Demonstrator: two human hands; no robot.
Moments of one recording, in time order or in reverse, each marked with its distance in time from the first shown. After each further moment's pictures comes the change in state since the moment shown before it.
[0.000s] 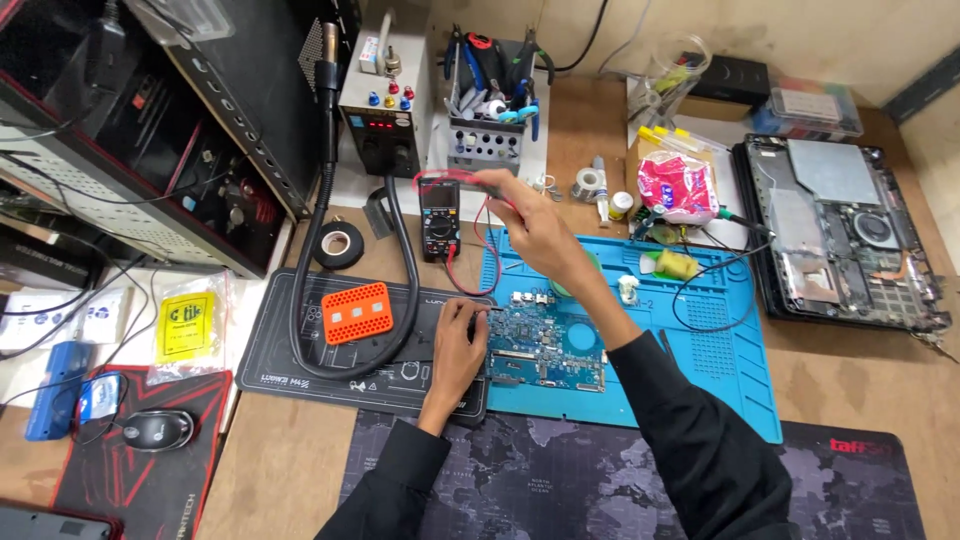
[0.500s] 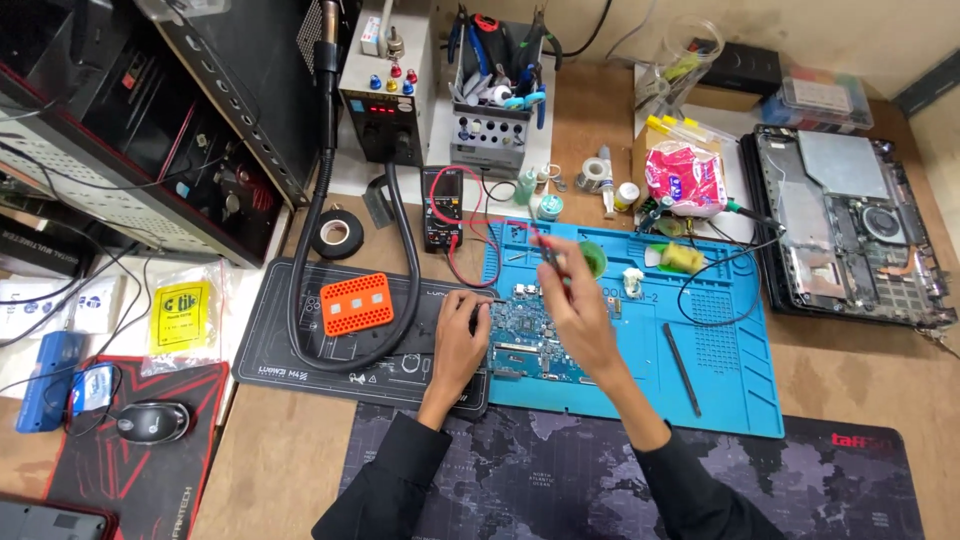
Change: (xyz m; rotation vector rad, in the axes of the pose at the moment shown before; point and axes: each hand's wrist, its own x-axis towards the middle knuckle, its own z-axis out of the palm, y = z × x) left_hand 0.000 0.005 -0.002 -0.035 0.011 -0.019; right_hand -0.099 -0.037 0.012 0.296 0.209 0.280
